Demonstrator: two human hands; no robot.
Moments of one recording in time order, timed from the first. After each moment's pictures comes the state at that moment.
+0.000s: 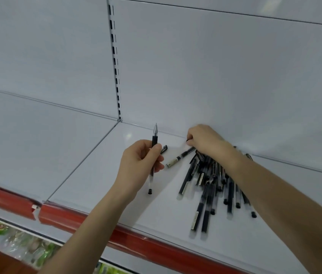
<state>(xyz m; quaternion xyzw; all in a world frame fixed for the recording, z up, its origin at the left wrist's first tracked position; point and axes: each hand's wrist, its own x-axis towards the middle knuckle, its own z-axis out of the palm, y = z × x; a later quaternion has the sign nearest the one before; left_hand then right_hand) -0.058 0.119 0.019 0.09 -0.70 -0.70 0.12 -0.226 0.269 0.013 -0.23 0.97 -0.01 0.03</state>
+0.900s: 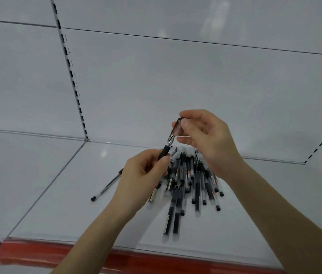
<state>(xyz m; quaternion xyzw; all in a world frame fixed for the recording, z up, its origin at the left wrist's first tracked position) -0.039 0.171 0.056 -0.08 -0.73 -0.67 0.09 -0.085 0.312 0.100 -0.19 0.70 -0.69 -0.08</state>
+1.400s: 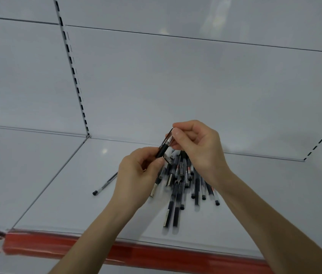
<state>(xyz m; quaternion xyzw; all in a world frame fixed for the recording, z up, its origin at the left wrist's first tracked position) -0.038 0.170 0.048 -0.06 -0.77 -0.61 0.18 -0.077 0.300 0.078 -0.19 0.71 -0.67 -0.12</state>
